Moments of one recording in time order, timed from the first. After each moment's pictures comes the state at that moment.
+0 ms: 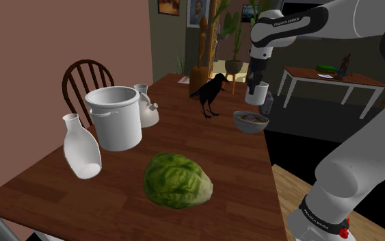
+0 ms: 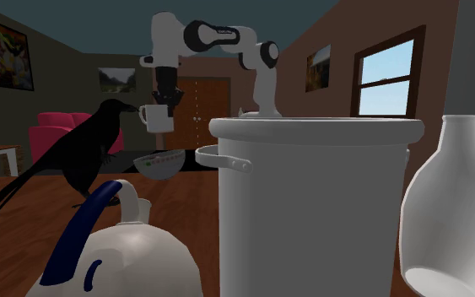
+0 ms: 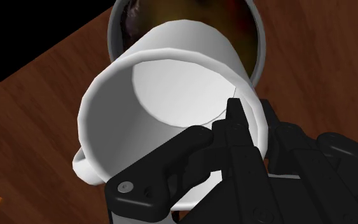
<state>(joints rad) -0.23 -0.21 -0.13 -2.03 -0.04 1.80 -0.43</state>
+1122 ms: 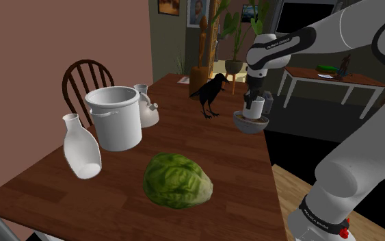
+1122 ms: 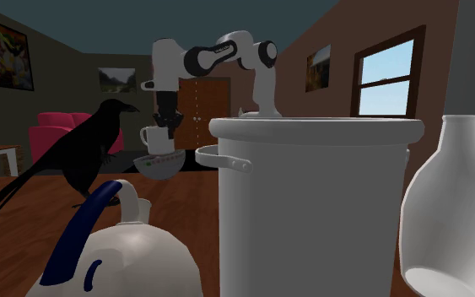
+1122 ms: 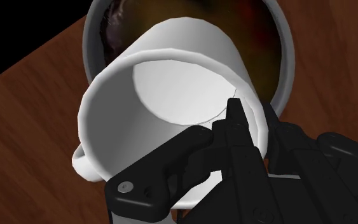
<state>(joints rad) -0.24 -0.18 -0.14 -2.20 -0.04 2.02 -0.44</state>
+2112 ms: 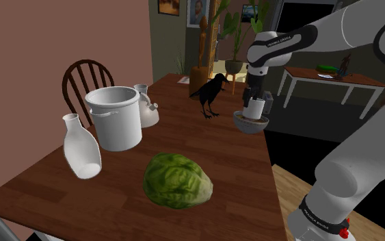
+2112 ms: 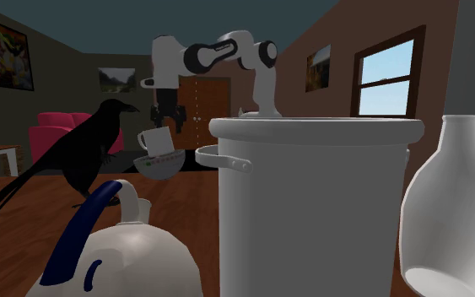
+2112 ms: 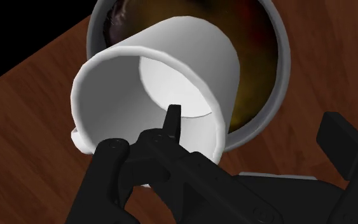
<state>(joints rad) -0.24 -0.18 -0.14 -2.19 -0.04 1.99 -0.44</state>
